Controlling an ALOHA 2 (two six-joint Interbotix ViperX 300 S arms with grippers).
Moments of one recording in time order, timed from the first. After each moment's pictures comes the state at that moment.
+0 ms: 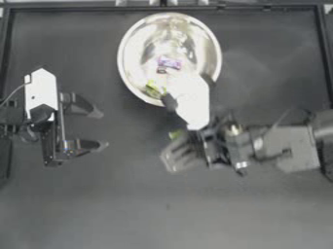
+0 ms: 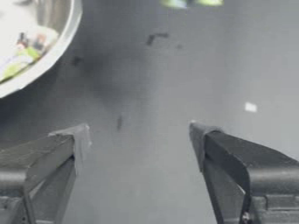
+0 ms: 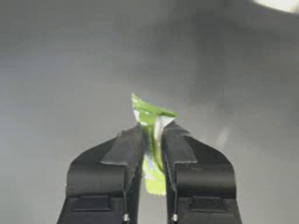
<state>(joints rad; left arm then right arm) 0.13 -0.56 0.95 0.14 0.17 -0.31 0.04 0.08 0.23 -0.42 0.94 1.30</state>
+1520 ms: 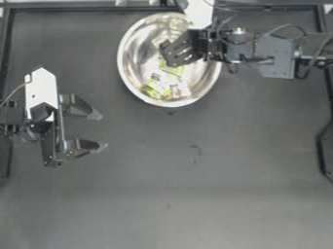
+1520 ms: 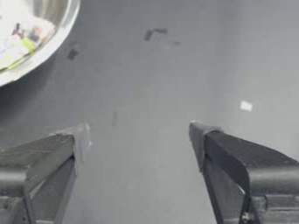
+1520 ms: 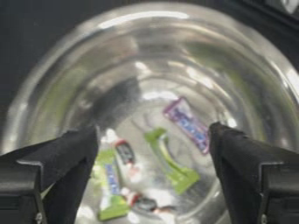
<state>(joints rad) 0.13 -0.56 0.96 0.11 0.17 -0.31 -0.36 0.11 0.31 -0.70 0.49 1.16</state>
